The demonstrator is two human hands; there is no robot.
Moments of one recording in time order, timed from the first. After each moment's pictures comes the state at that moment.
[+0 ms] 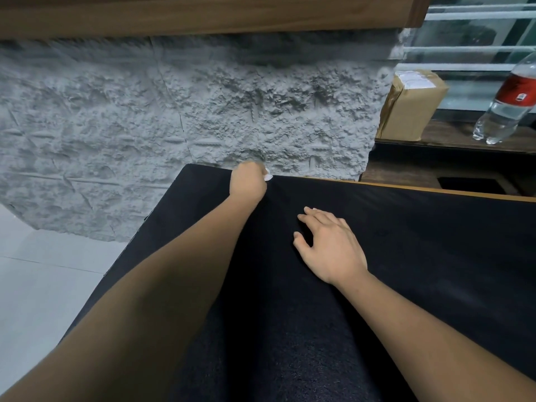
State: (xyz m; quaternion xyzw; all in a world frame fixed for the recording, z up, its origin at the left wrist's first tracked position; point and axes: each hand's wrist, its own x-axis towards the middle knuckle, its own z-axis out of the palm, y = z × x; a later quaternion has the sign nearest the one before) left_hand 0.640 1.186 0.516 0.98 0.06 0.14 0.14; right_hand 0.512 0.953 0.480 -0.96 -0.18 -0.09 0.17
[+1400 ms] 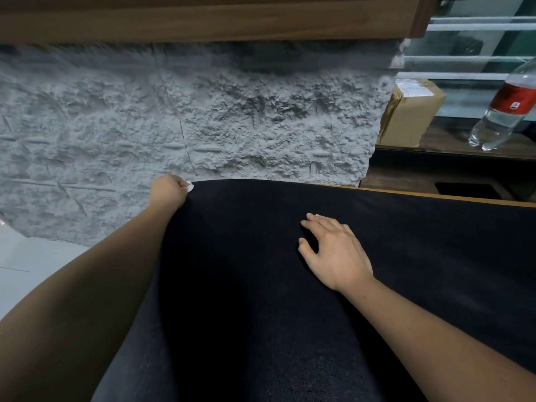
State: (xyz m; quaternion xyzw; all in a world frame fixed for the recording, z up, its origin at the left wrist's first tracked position) left_hand 0.614 1.373 0.506 0.91 0.25 0.11 0.30; right_hand 0.510 0.953 0.482 -0.96 -0.18 -0.08 0.18
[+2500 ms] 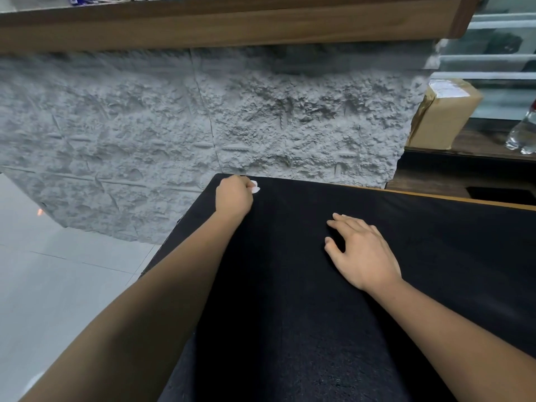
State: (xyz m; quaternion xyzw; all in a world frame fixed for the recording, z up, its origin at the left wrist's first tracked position) left_hand 0.593 1.275 0.508 0.94 0.15 0.16 0.26; right_hand 0.512 0.952 0.479 -0.97 -0.17 -0.09 0.17
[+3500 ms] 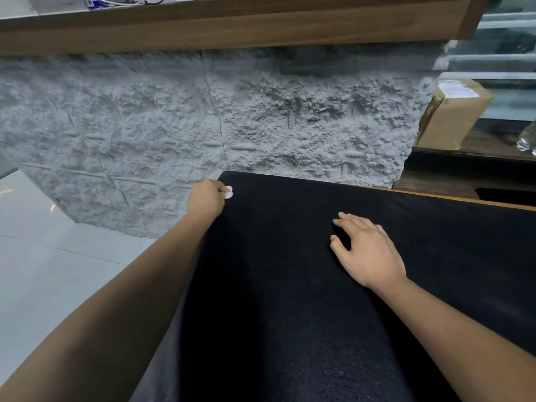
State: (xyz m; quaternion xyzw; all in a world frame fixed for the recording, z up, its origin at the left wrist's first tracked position) left_hand 0.555 1.349 0.515 0.94 0.18 0.13 0.25; right_hand 0.511 0.952 0.481 -0.97 -0.17 -0.08 0.18
